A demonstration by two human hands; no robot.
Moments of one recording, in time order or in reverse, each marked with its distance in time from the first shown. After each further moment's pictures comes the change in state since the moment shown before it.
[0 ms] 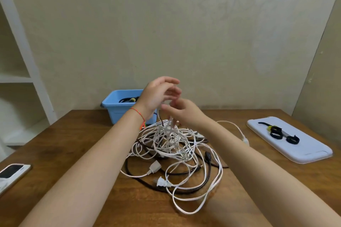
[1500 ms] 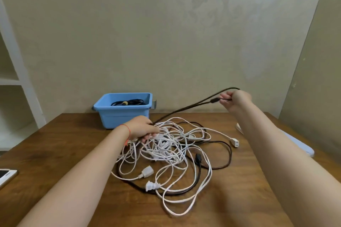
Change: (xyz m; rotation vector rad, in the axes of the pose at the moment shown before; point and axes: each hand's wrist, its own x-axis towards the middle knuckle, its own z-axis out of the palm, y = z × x) left_hand -0.010 -0.067 -0.040 0.717 -0.333 -0.446; right_hand 0.000 0.039 -0.135 0.975 0.814 0.561
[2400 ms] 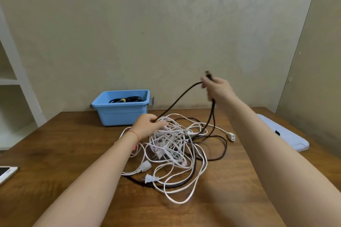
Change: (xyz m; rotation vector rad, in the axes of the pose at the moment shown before) left_hand 0.007 0.003 0.038 -0.059 0.317 0.158; right_hand -0.023 0.016 0.006 -0.597 -0.345 -0.429
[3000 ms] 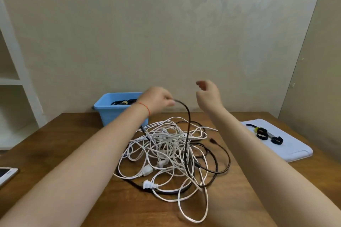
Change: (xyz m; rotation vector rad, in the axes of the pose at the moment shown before) left_hand 0.029 0.083 -0.042 0.534 0.030 0.287; right_hand -0.006 -0.002 0.041 -0.348 0.098 -0.169
